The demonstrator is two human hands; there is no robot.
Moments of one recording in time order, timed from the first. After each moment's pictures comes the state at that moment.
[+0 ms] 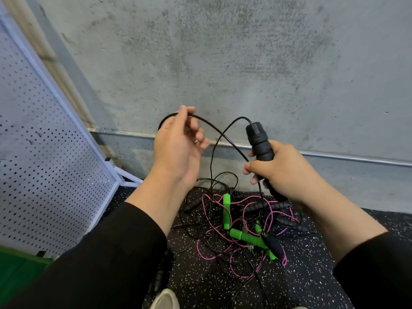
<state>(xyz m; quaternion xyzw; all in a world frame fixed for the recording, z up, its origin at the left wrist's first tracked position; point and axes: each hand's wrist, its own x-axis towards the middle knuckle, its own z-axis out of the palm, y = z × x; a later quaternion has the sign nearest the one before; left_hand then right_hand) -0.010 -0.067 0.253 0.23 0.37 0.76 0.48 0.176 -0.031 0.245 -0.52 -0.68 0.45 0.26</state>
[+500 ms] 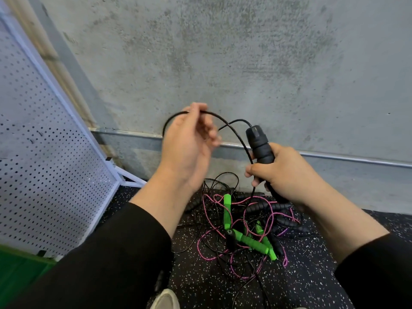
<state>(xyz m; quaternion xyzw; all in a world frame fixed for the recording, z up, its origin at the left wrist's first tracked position) -0.002 -0.068 0.259 0.25 0.34 0.75 0.51 0.175 -0.031 0.243 -0.52 -0.68 0.46 0.24</state>
